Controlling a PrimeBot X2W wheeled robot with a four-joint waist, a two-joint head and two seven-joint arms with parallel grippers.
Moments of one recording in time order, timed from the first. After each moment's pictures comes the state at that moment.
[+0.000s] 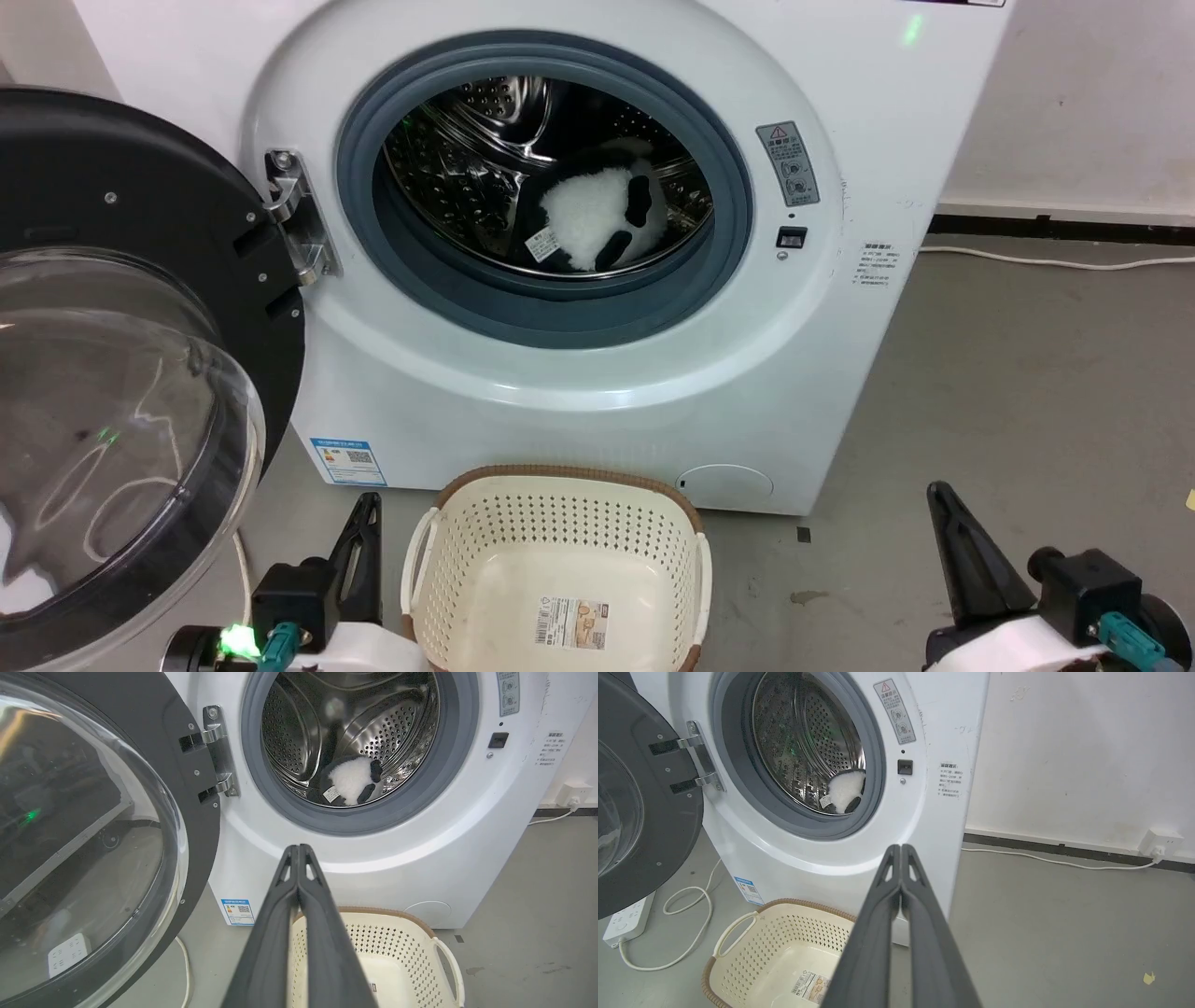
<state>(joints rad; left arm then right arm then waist) 0.04 0.08 -0.05 0.07 -0.07 0.01 -0.12 0.06 -0.05 0.00 0.02 0.07 0.13 -0.12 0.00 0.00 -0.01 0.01</state>
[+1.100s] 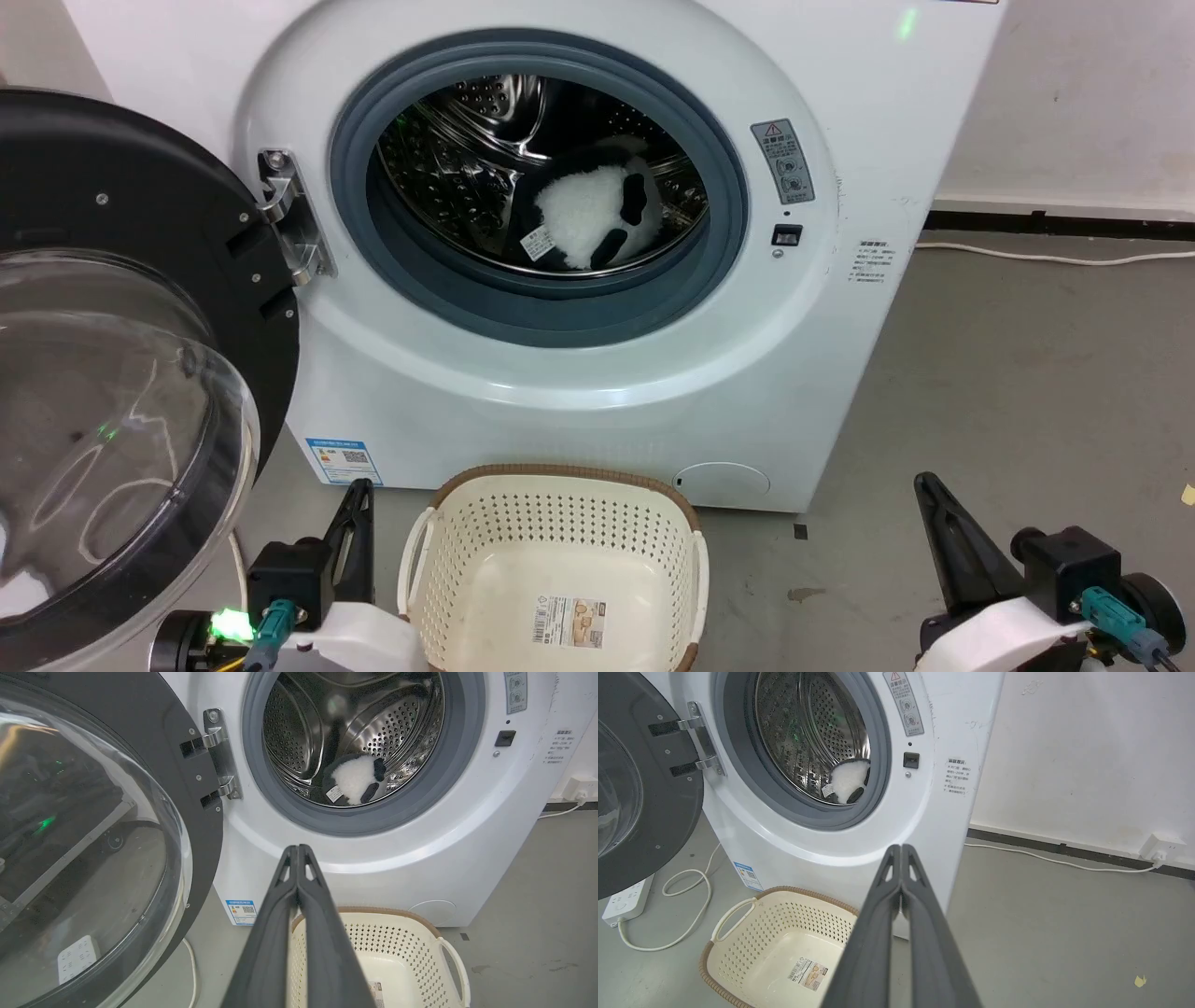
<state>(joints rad) 0.02 0.07 -0.02 0.03 -0.04 0.01 -0.05 0.03 -0.05 0.00 0.01 0.04 0.13 -0.05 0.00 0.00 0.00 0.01</state>
